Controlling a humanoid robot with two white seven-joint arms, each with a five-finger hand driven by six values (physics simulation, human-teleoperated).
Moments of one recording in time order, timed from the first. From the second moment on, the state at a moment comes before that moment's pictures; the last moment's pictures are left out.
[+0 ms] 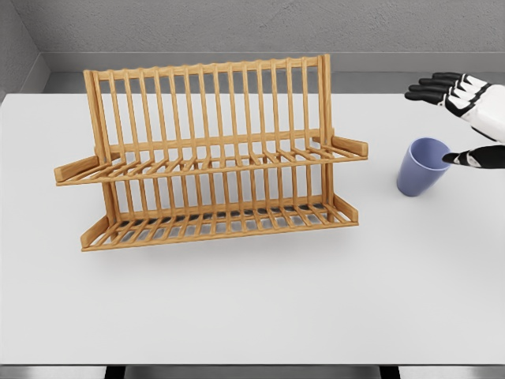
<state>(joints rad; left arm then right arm) 0.06 0.00 -0.25 -0.19 0.19 0.09 -0.05 -0.21 -1.11 0.22 -1.72 0.14 -0.61 0.11</state>
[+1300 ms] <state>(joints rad) 0.06 0.00 -0.25 -0.19 0.19 0.09 -0.05 -0.63 -1.01 0.56 -1.29 0.13 -0.61 0.61</state>
